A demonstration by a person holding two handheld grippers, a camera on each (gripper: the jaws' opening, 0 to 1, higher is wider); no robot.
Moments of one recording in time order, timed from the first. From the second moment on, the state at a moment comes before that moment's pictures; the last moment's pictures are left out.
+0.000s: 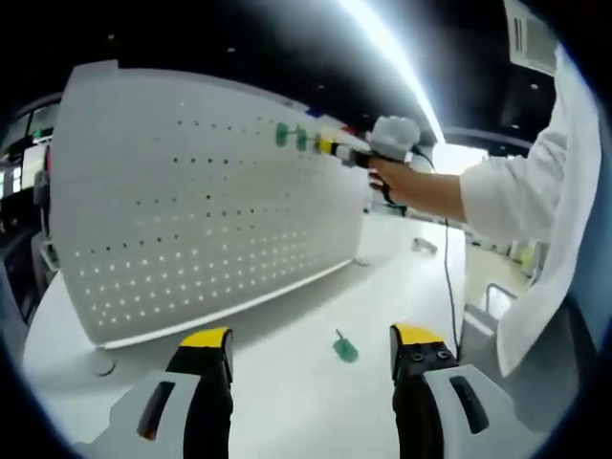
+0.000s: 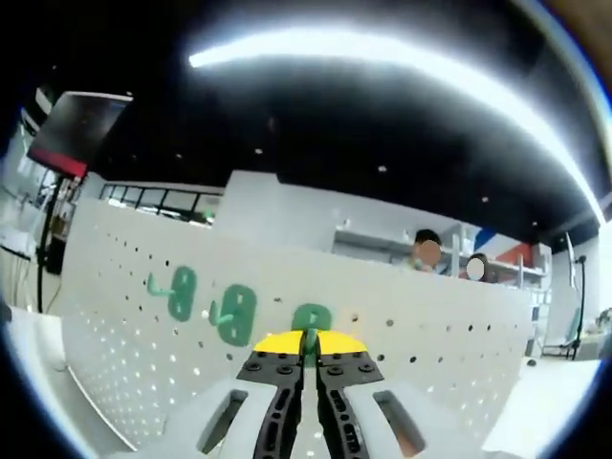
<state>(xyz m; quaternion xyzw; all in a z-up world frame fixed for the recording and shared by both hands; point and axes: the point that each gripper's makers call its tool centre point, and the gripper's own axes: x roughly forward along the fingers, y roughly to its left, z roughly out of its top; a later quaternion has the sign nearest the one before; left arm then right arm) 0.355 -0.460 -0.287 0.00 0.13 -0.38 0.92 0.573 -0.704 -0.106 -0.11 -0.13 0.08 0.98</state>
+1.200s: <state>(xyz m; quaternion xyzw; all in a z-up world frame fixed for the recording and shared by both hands) 0.356 -0.462 -0.279 0.00 0.12 -0.39 0.92 0.515 -0.649 -0.195 -0.08 -0.02 0.18 0.98</state>
